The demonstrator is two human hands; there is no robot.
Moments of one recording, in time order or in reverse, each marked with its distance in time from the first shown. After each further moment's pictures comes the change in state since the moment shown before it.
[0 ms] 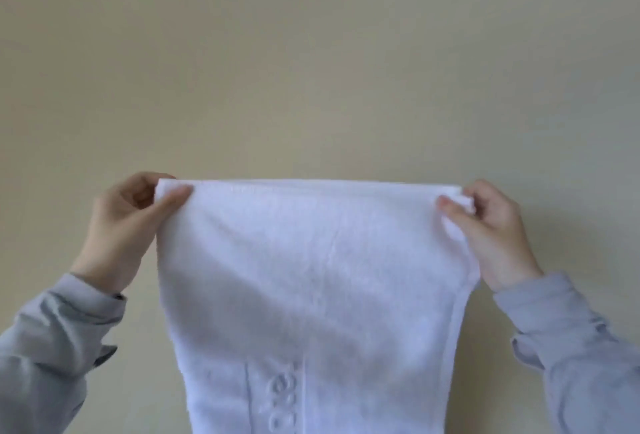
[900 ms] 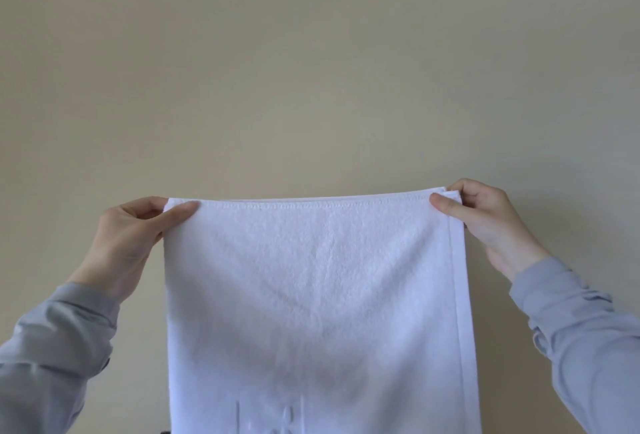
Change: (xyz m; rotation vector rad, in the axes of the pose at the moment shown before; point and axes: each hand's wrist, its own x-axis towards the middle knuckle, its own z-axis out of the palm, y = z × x) left_hand -0.052 0.027 0.056 -0.234 -0.110 -0.328; right_hand -0.003 0.010 -0.083 0.007 -0.141 0.308
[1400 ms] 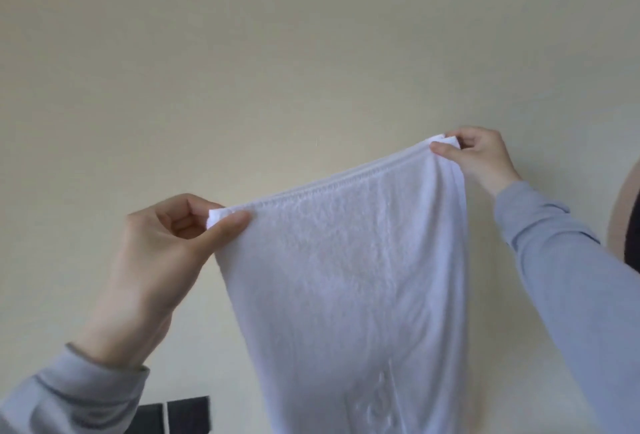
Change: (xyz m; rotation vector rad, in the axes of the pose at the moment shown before) left_hand -0.123 0.032 0.182 0.041 -0.040 0.095; right_hand 0.062 -0.005 -0.142 -0.298 0.177 -0.081
